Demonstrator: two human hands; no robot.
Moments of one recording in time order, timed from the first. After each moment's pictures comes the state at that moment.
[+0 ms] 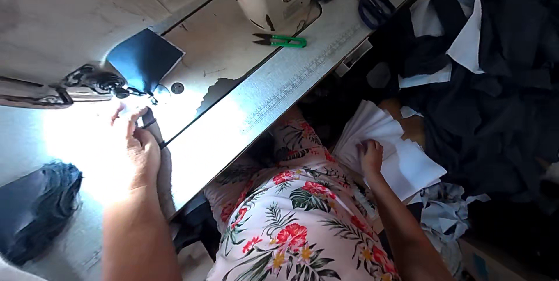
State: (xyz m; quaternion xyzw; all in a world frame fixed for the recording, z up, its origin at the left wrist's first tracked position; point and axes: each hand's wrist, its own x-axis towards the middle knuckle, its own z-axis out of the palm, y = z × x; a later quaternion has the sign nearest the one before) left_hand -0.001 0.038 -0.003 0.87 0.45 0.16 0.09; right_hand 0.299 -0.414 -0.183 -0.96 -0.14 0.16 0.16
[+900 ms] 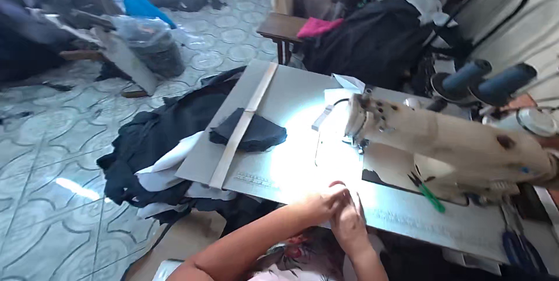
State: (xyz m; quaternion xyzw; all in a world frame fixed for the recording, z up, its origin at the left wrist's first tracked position) left_hand 0.009 -0.054 0.026 0.86 0.34 0.24 0.30; right_hand 0.153 -0.114 -0.002 -0.60 -0.75 0.05 0.26
